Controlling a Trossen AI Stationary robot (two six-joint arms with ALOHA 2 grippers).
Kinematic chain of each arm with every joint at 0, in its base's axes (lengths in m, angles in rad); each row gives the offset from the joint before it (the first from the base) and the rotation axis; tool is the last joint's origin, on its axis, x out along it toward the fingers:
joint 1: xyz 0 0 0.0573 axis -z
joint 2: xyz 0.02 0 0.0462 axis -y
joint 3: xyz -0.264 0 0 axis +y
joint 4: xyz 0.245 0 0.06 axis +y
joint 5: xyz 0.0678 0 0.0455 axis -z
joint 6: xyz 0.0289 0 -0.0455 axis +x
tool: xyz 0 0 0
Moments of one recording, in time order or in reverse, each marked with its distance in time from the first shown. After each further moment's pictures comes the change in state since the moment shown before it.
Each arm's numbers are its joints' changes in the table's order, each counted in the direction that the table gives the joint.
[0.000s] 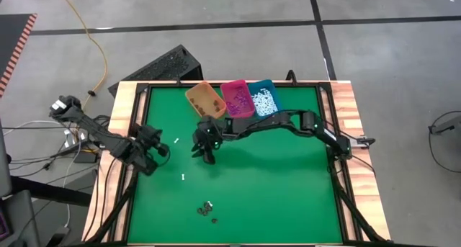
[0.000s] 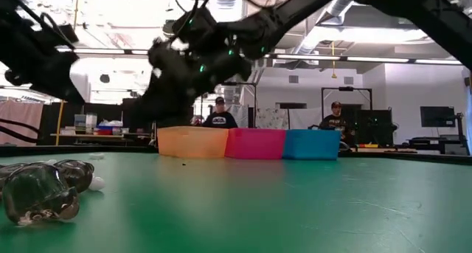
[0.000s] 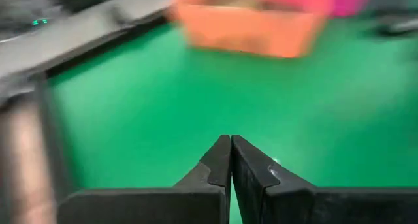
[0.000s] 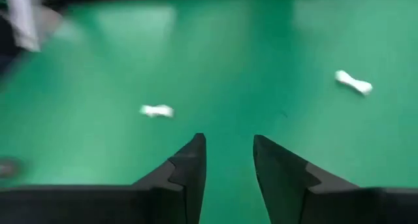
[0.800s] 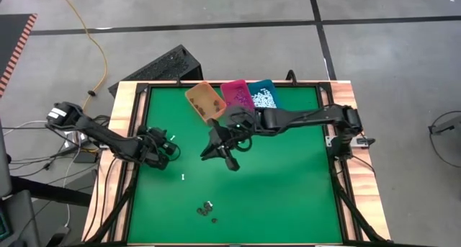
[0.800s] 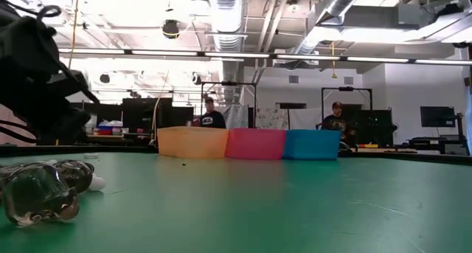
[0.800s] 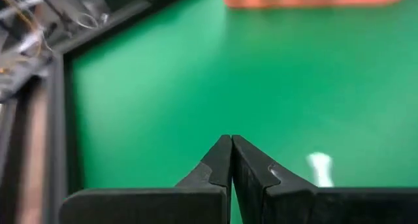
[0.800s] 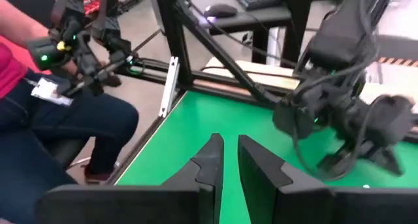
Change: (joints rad) left arm -0.268 -0.185 0.263 -0.487 -0.041 0.265; right arm -0.131 0.491 0.000 0.286 -0.032 -0.052
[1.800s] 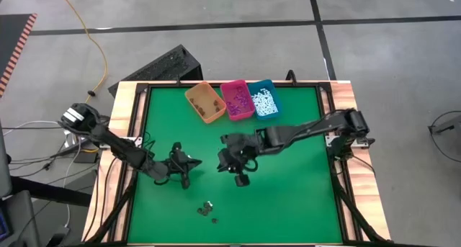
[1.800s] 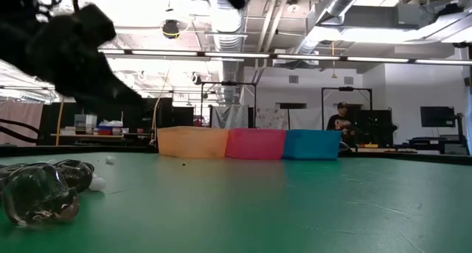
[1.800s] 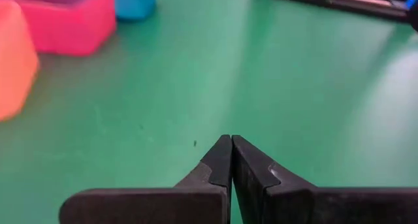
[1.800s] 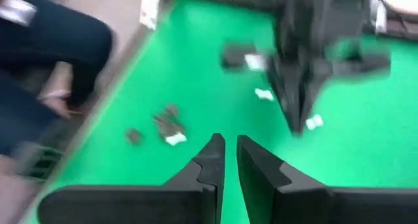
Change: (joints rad) left arm 0.178 -0.362 -0.080 -1.239 0.318 0.688; right arm -0.132 0.052 0.106 0.226 0.216 -0.025
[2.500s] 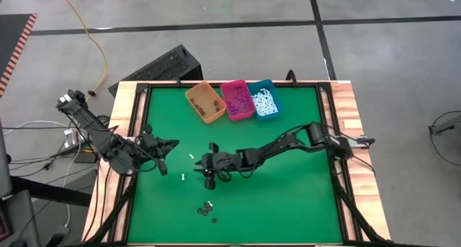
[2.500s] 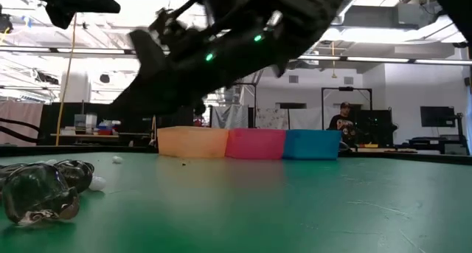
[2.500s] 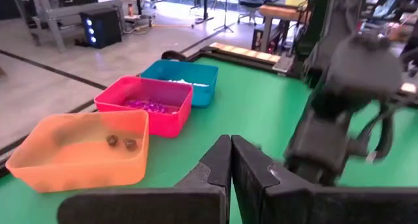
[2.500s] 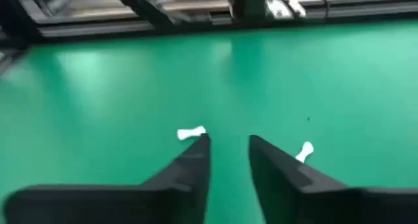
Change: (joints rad) left arm 0.219 0.634 -0.289 0.875 -0.437 0.008; right arm 0.002 -0.413 0.251 -0.965 0.371 0.236
